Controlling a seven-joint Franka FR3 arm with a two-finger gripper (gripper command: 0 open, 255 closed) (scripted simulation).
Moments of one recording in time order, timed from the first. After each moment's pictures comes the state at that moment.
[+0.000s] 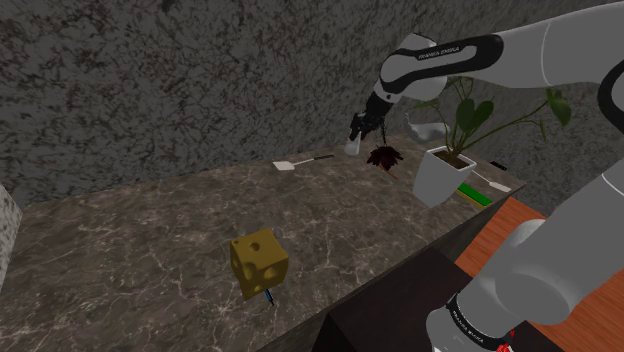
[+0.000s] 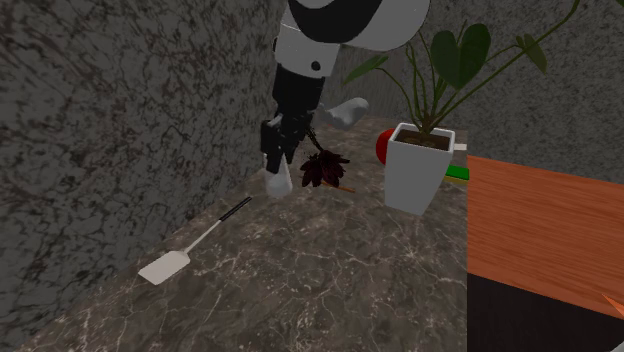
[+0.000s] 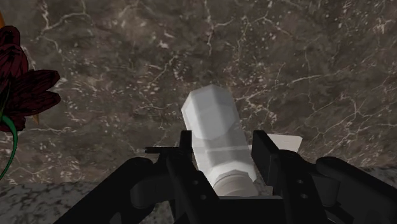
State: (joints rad) arm 0.11 -0.12 -0.31 -2.17 0.16 2.27 -0.25
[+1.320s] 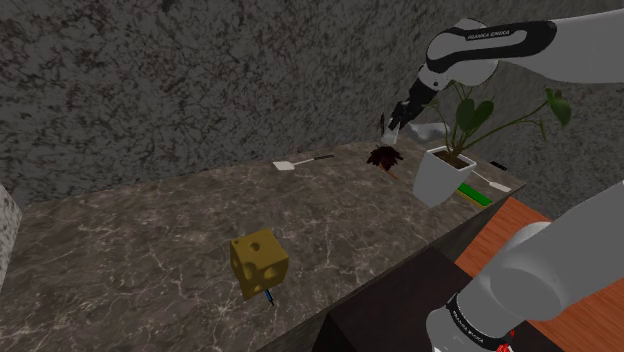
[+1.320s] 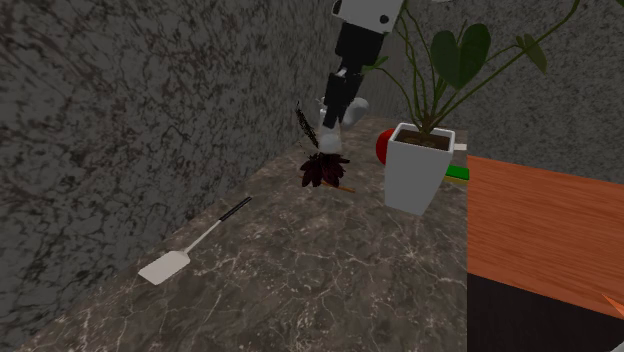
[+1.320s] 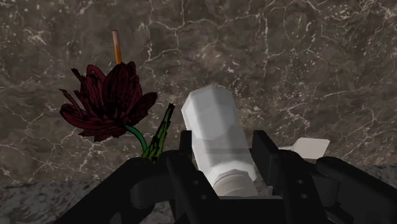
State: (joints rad) arm 0.01 -0.23 -0.44 -2.13 0.12 2.09 -0.44
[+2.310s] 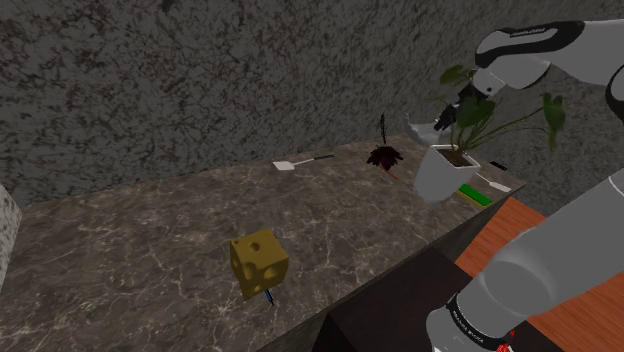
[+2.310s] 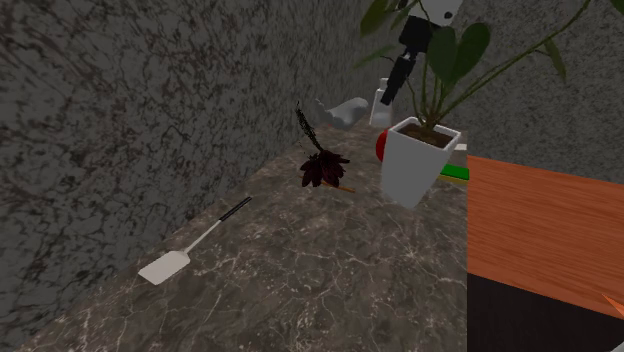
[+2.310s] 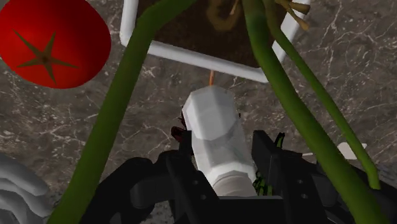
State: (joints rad) arm -0.11 -0.16 -0.69 -2.00 0.23 1.99 -0.84
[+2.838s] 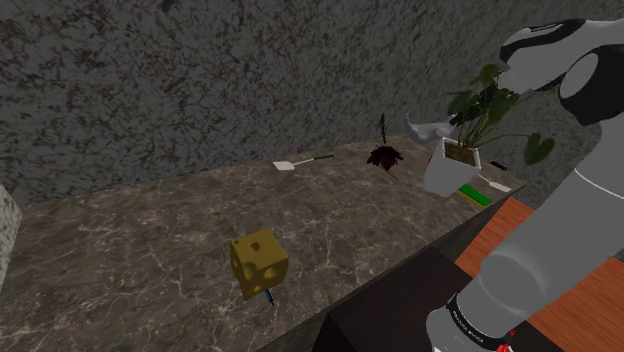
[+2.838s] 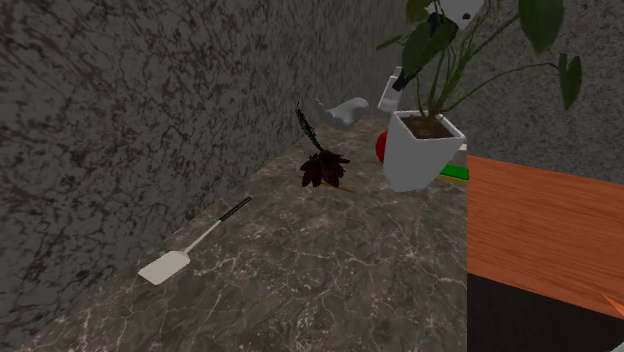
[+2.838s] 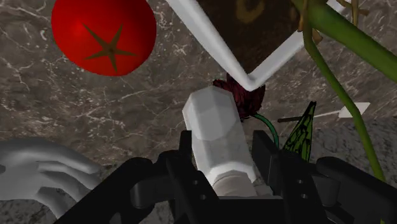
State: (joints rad) arm -0.22 0.04 -0.82 -1.83 0.56 1.88 -1.10
